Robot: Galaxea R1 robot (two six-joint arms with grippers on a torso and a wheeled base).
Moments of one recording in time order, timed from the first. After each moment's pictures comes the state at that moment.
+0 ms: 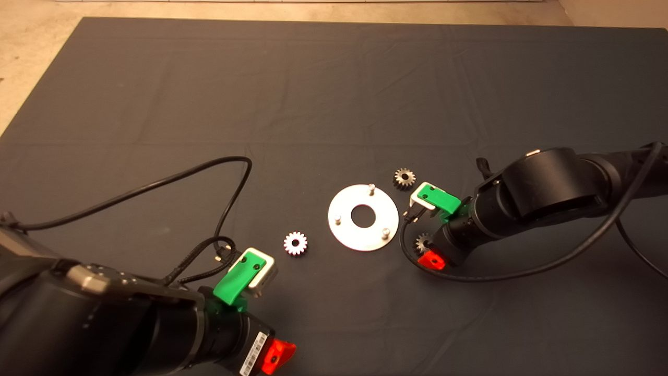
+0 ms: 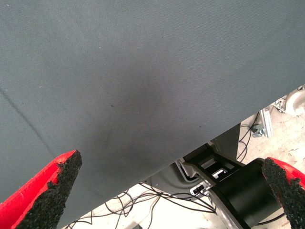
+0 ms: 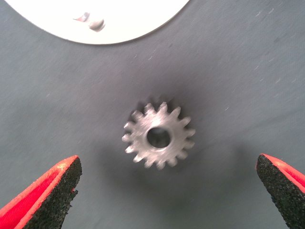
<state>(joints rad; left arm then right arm) -0.18 2.34 -0.30 0.66 1.53 -1.51 0.23 2.45 -0.75 -0.52 -1.53 0.94</state>
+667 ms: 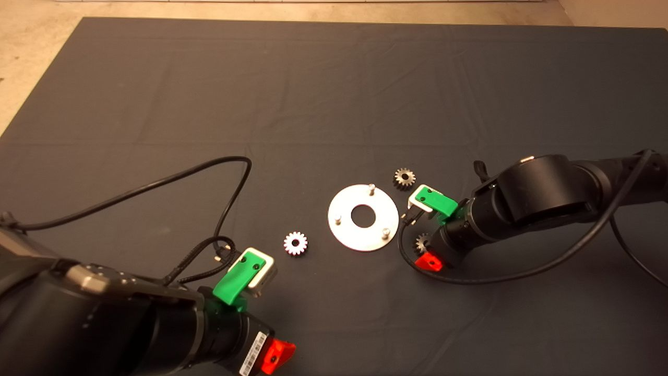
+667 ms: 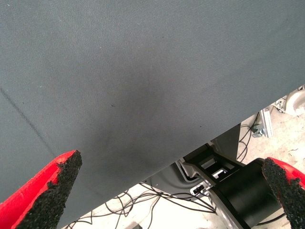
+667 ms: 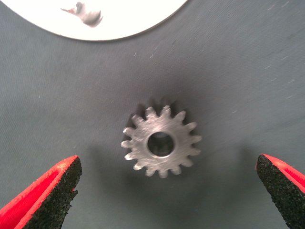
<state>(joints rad) -0.18 2.34 -0.30 0.66 1.53 -1.51 0.19 2.45 -0.76 -0.56 -1.53 0.93</state>
